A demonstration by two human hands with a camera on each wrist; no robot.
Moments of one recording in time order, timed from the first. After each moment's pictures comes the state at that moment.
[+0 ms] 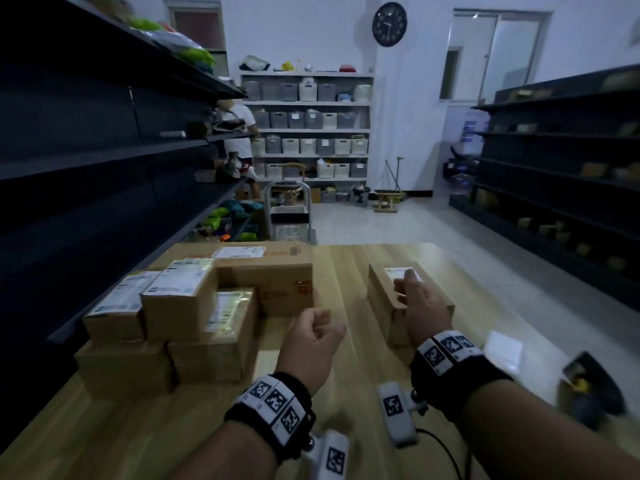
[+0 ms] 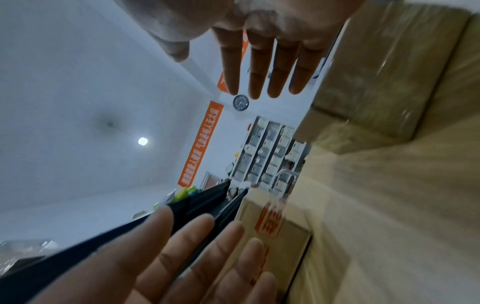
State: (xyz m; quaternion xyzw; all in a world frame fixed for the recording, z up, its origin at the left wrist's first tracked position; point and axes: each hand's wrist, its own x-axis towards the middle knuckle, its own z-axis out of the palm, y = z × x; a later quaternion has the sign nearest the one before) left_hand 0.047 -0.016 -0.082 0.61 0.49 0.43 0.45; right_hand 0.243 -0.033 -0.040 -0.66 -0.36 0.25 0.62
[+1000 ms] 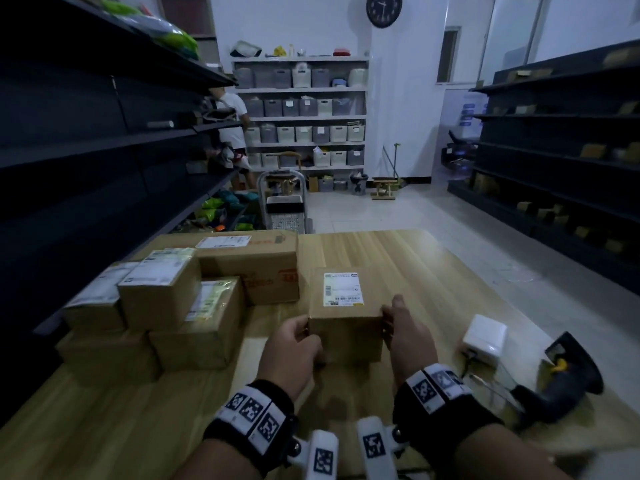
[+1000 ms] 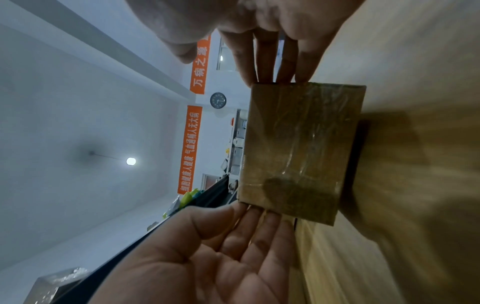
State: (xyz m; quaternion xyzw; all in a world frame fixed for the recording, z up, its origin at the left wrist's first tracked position) left_hand 0.055 -0.036 -0.098 0.56 0.55 0.38 0.48; right_hand 0.241 -0.069 -0.091 -0.64 -0.28 0.35 0.62
